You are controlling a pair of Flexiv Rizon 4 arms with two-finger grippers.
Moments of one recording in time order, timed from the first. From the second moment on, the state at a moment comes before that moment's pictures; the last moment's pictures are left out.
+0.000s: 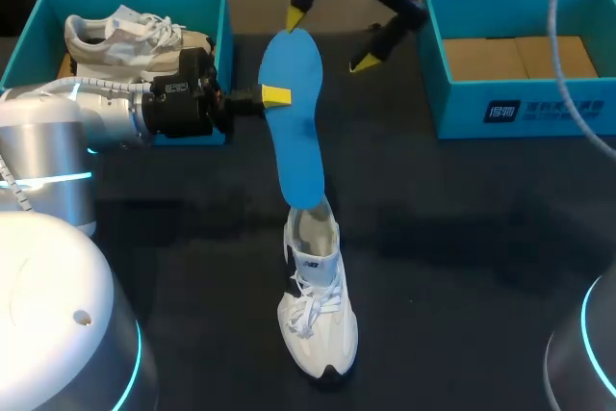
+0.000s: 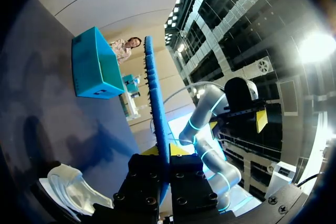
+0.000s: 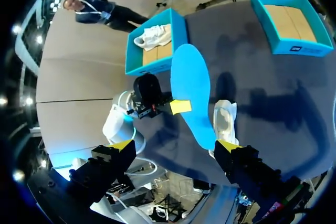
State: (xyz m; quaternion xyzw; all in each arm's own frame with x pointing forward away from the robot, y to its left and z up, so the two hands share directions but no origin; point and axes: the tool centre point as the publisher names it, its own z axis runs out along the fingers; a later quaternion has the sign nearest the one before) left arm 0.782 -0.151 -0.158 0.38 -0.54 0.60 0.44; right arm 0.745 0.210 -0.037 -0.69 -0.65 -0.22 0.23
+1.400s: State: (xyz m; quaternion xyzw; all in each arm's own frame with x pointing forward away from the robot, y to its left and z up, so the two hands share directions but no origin) left arm 0.782 -0.151 -0.158 0.38 -0.54 0.60 0.44; right arm 0.758 0.186 -0.081 -0.59 -0.58 -0.42 0.37
